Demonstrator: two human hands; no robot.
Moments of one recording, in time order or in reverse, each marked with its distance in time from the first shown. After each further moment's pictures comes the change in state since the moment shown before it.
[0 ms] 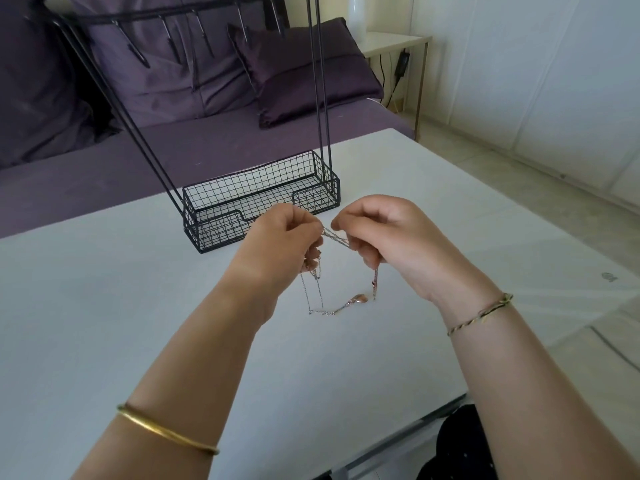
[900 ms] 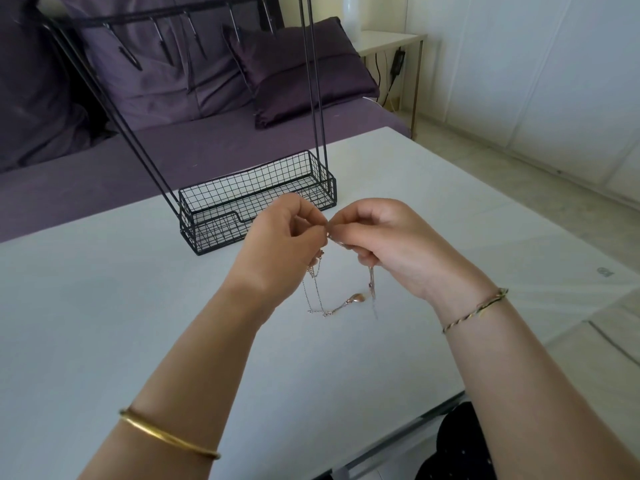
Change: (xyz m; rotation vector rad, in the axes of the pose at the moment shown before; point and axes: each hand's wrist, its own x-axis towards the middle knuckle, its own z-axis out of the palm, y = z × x) left_hand -0.005 0.002 0.001 0.199 -0.014 0.194; right_hand 0.001 0.001 0.001 0.070 -0.042 0.072
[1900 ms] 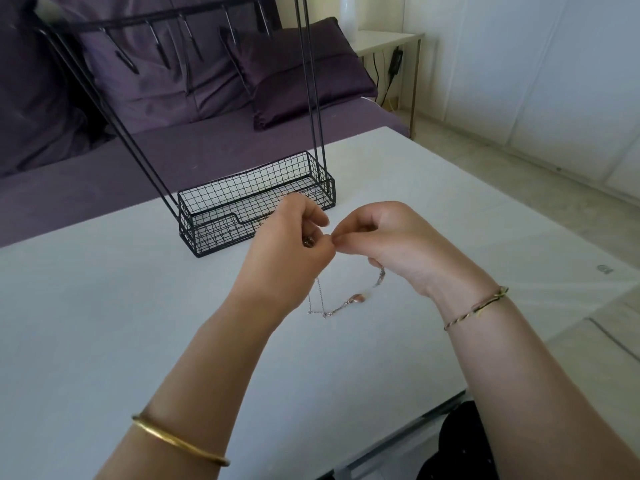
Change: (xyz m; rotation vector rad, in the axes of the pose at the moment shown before) left_hand -0.001 -0.004 0.006 0.197 0.026 0.139; right_hand -0.002 -0.002 -0.005 -0.155 -0.003 -0.014
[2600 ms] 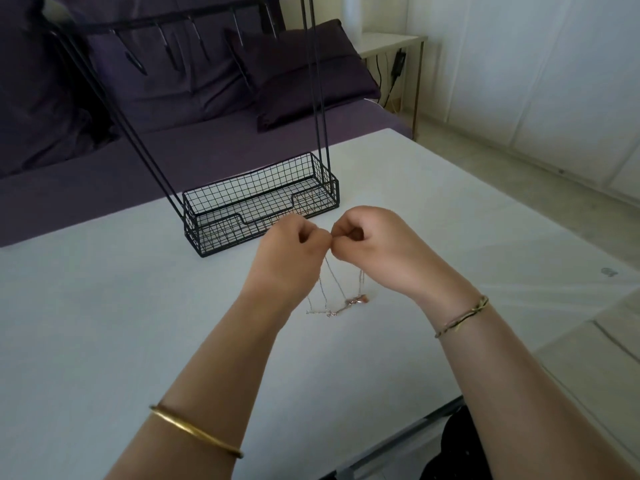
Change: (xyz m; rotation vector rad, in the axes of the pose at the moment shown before) left_hand 0.001 0.004 0.004 -0.029 0.015 -0.248; right_hand 0.003 -0.001 0.015 -0.241 0.027 -0.143
